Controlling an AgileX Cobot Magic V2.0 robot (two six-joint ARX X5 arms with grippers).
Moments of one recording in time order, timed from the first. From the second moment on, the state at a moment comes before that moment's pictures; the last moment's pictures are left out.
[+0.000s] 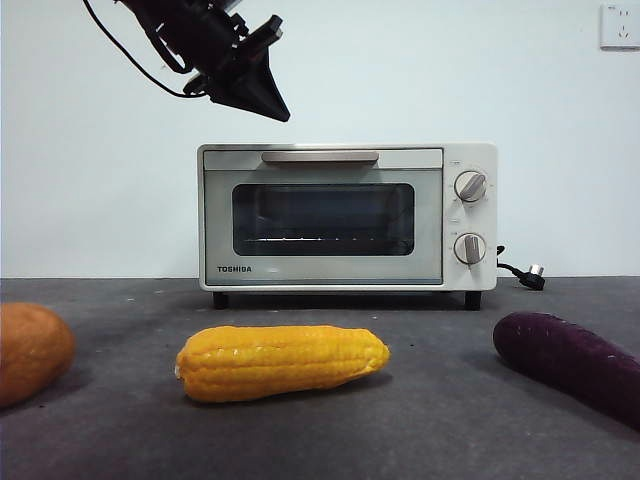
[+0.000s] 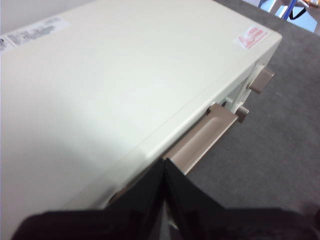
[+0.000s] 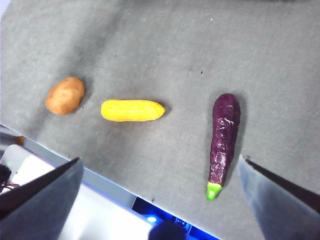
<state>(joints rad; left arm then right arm) -0.34 1.91 1.81 -0.49 0.42 0.20 0.14 0.88 1.22 -1.23 -0.47 -0.03</state>
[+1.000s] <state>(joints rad) -0.37 1.97 1.81 -0.43 0.31 0.31 0.14 0.92 1.22 -1.23 -0.46 -0.03</state>
